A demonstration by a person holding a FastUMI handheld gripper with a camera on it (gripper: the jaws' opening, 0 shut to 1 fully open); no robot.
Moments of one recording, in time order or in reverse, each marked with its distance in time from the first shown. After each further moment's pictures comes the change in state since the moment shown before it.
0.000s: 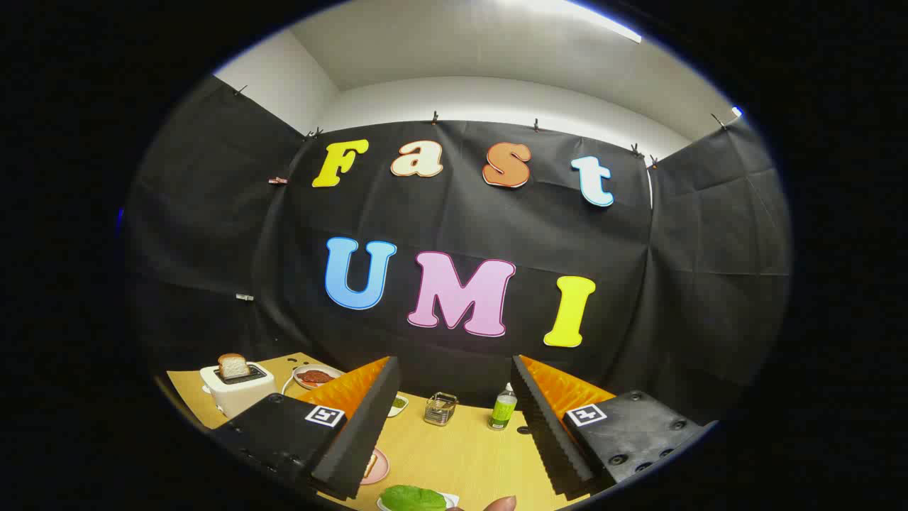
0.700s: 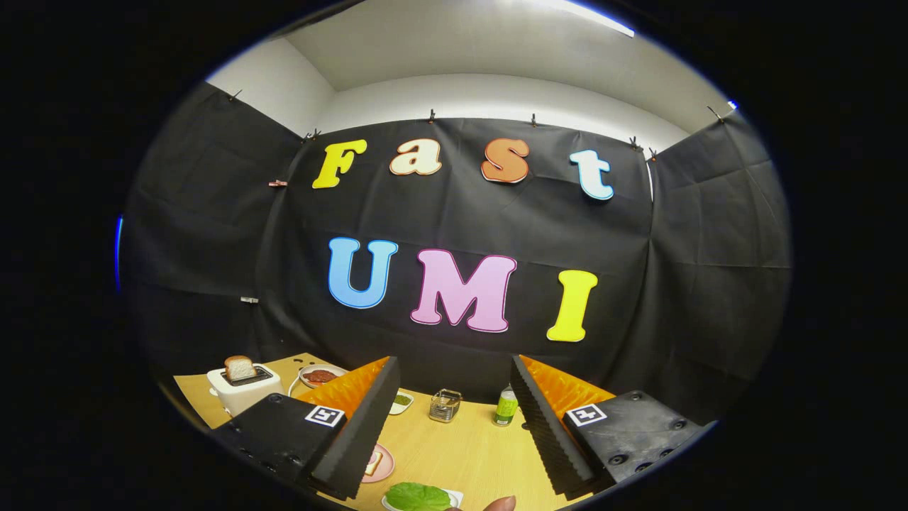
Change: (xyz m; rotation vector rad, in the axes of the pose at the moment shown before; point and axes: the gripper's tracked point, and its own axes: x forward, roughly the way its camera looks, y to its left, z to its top) arm -0.004 -0.002 -0.002 0.027 0.017 0.019
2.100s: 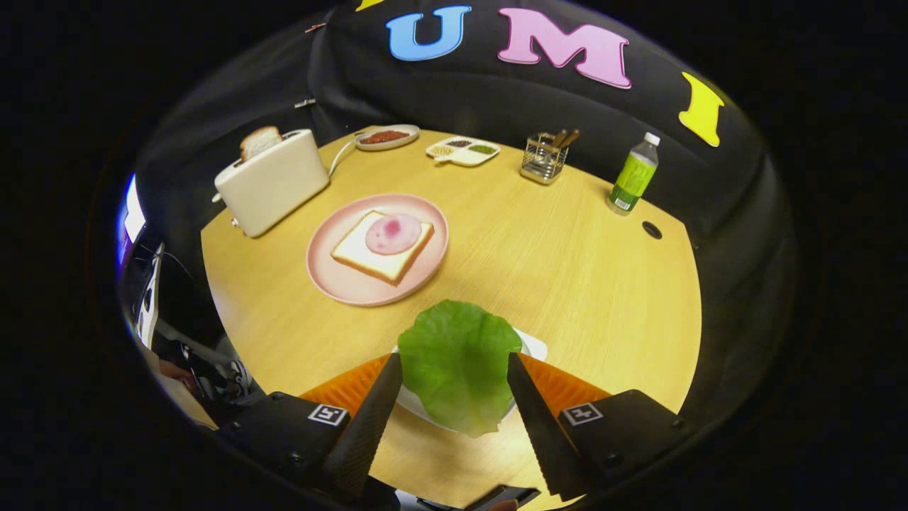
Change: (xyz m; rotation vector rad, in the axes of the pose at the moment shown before) arm -0.038 0.058 -0.390 -0.074 1.018 0.391
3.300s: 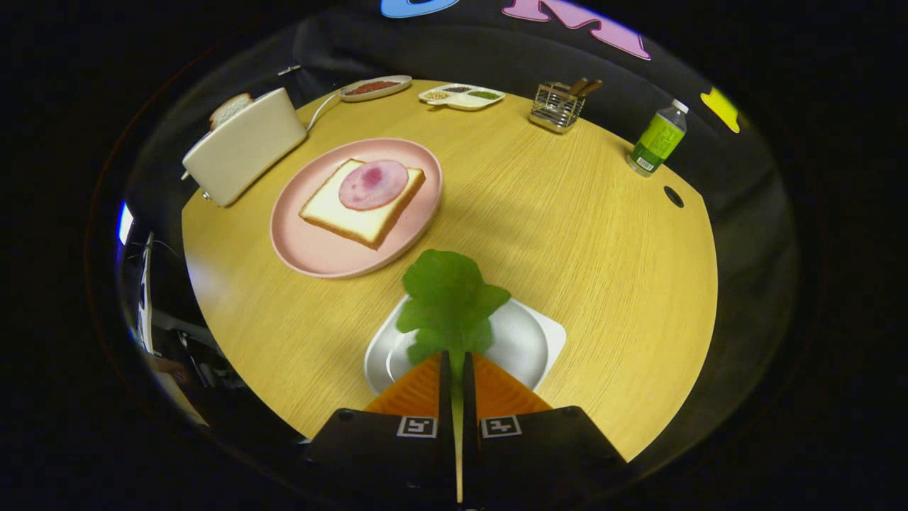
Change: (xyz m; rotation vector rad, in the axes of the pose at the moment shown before) arm 0.016 -0.001 -0.001 0.009 0.166 0.004
